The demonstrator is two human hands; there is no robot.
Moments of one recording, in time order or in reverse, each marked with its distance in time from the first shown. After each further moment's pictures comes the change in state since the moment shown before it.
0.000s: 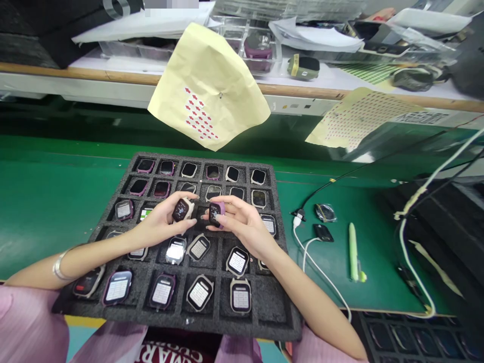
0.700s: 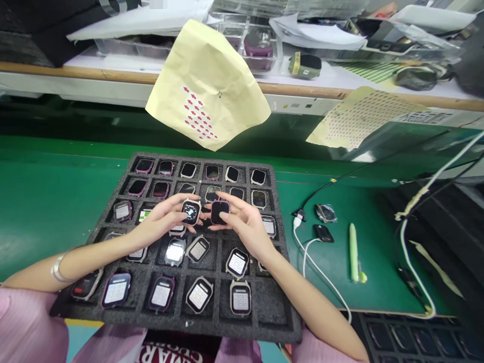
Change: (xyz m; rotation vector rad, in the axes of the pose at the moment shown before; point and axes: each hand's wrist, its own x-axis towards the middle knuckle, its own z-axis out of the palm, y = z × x) left_hand 0.005 -0.001 0.005 -0.553 -0.044 -0.100; right_hand 0.003 0.008 -0.002 -0.037 0.145 -0.023
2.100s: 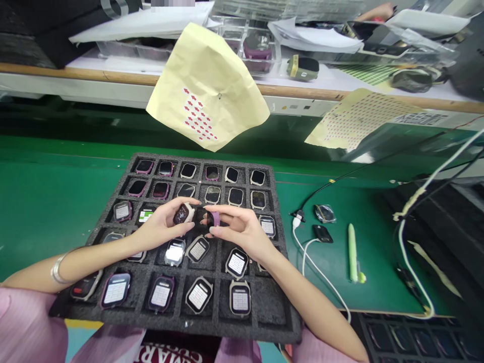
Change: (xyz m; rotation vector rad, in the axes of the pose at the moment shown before) left_hand -0.005 -0.001 -0.001 0.475 0.031 0.064; right_hand -0.006 -0.003 0.000 -0.057 -0.155 -0.028
